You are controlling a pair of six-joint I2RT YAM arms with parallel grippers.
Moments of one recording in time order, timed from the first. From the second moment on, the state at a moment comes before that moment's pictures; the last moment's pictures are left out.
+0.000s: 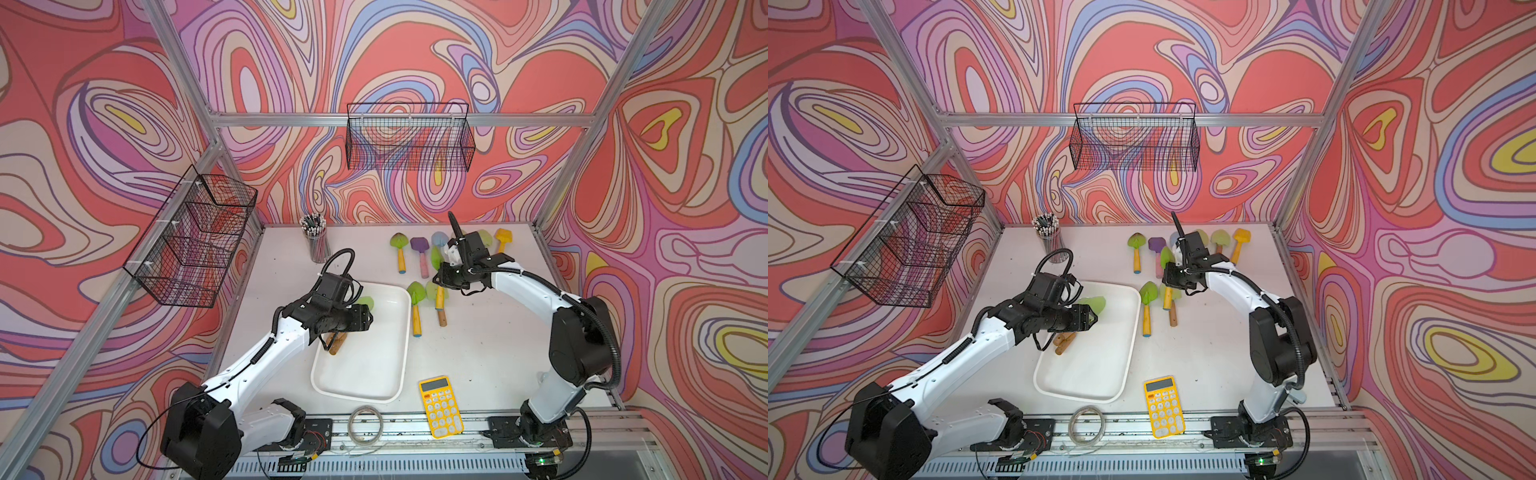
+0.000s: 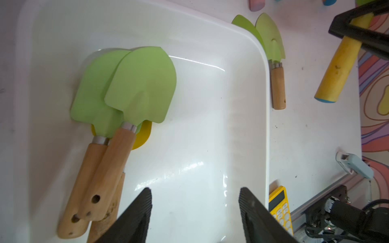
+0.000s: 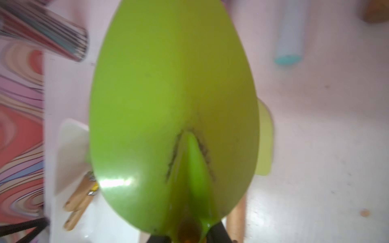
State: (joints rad) left arm -0.46 1.20 0.87 -0.67 0.17 -0.50; right arm 0.35 1.77 1.31 -0.58 -0.23 0.43
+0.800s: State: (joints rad) left arm -0.44 1.29 0.91 -0.70 0.02 -0.44; right arm 0.29 1.93 1.28 -0.63 0.07 0.37
